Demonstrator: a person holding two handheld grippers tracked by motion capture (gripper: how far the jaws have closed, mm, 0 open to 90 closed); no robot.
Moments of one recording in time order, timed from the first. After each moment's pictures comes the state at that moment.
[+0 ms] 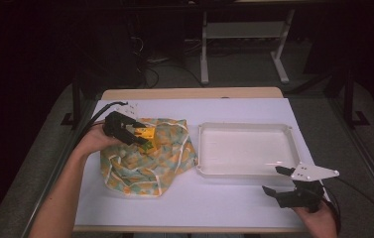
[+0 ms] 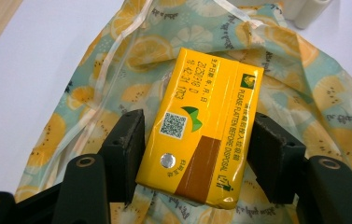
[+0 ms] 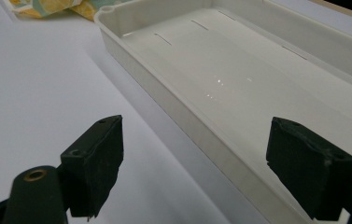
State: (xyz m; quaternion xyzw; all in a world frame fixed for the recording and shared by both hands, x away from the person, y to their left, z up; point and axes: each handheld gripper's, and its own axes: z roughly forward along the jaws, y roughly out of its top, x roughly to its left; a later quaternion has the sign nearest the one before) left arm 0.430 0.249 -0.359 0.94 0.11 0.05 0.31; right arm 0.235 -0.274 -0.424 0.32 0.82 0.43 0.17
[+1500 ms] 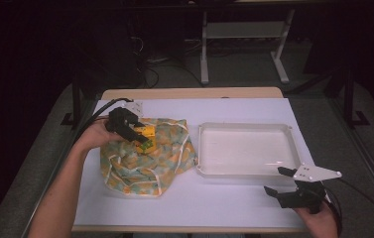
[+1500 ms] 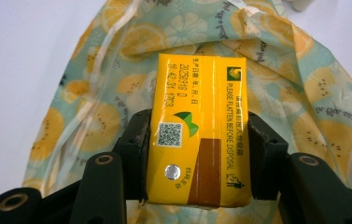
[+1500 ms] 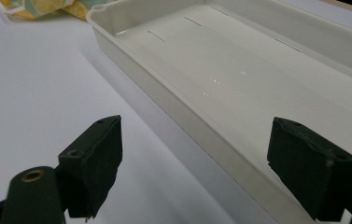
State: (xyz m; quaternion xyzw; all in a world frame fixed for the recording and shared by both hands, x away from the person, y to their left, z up) left arm 0.432 0.235 -0.341 0.96 0.10 0.04 0.25; right arm 0.234 -0.279 -0.427 0.34 0.82 0.44 0.17
